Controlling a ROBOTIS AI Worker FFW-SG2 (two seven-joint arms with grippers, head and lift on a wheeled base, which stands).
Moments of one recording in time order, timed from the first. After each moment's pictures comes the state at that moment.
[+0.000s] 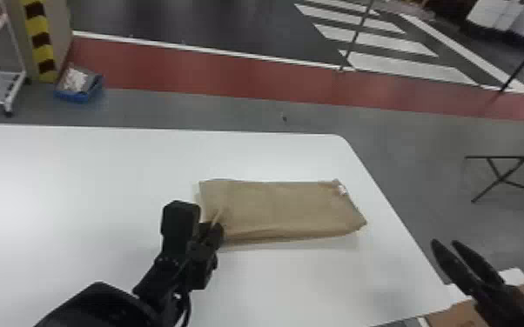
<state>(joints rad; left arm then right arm) -0.07 0.00 -0.62 -1.53 0.28 0.41 0.16 0.37 -0.05 -0.98 -1.88 -0.50 0.44 0.99</state>
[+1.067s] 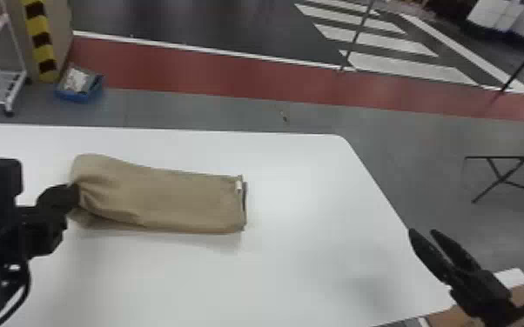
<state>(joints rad) 0.02 0.24 -0.22 -1.79 0.35 0.53 0.12 0.36 -0.03 -0.90 -1.92 -0.47 0.44 0.94</state>
